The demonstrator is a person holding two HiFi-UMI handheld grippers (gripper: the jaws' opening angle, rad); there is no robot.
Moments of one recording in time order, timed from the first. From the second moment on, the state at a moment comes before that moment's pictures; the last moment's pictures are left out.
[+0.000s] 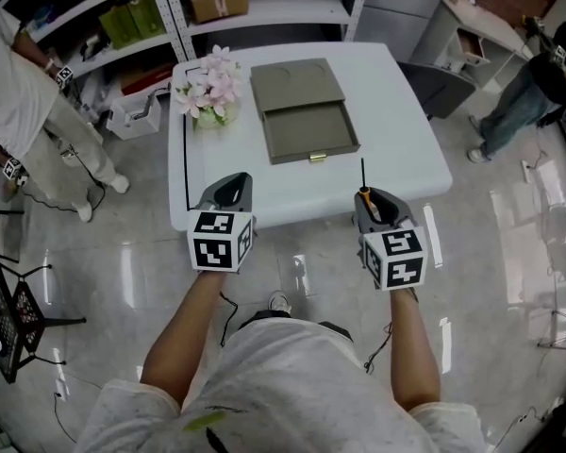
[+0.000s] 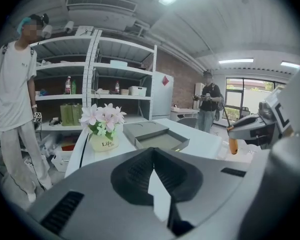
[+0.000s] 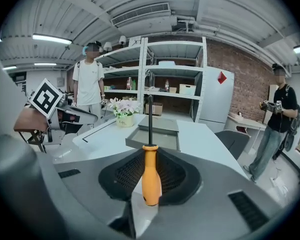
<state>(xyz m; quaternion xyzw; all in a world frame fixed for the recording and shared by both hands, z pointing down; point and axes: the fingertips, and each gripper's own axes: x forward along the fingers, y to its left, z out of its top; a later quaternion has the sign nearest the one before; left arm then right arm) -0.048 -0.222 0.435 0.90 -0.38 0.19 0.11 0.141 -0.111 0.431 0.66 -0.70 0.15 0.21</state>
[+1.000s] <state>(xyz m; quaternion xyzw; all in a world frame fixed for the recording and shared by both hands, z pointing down) -0.018 -0.314 0.465 0.88 -0.41 0.19 0.14 0.157 -0.267 0.456 0.43 -0.78 0.09 0.44</state>
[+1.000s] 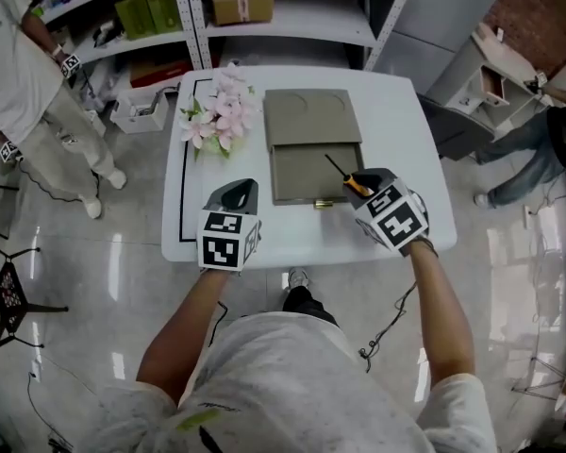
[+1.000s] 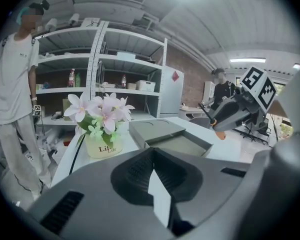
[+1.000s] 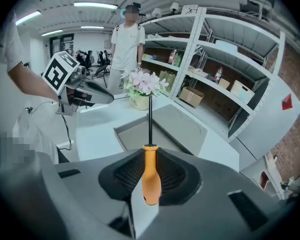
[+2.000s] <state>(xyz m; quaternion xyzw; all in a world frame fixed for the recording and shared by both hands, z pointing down) -0.018 -0.368 0.507 0.83 -0.49 0.21 0.18 0.155 -0.339 0.564 0.23 -0.77 0.24 0.54</state>
